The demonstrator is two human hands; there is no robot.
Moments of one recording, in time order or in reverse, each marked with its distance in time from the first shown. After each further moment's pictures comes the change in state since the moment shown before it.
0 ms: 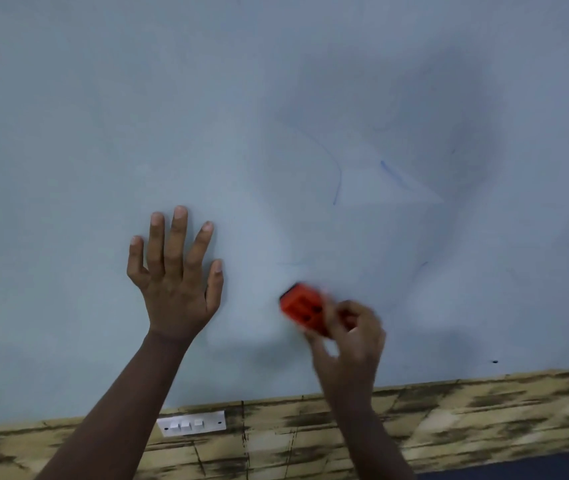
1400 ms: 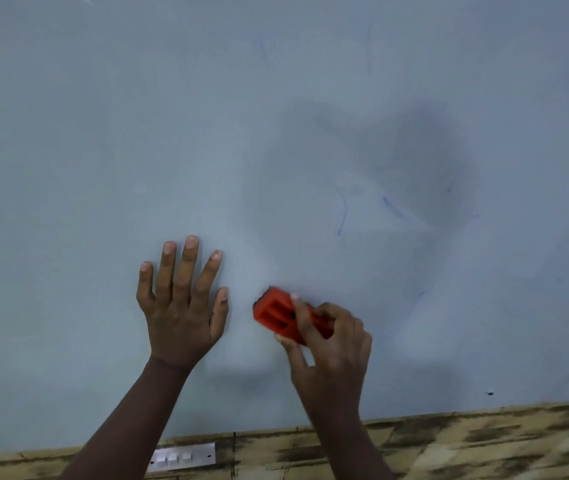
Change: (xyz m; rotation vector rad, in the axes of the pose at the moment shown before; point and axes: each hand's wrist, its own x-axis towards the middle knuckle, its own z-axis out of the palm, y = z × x) left_hand -0.007 -0.001 0.005 -0.007 0.033 0.020; right_hand 0.035 -0.047 -0.004 -0.125 -0.028 -0.119
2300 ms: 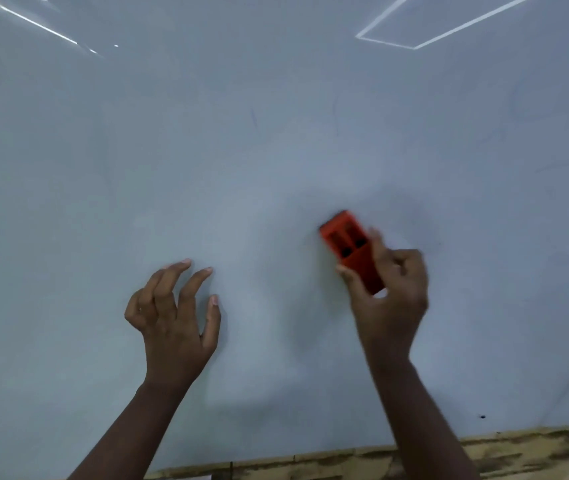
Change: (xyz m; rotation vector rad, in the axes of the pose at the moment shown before) left_hand 0.035 0.010 -0.032 -0.056 -0.048 -0.208; right_hand 0.118 0.037 -0.066 0.123 0.372 0.049
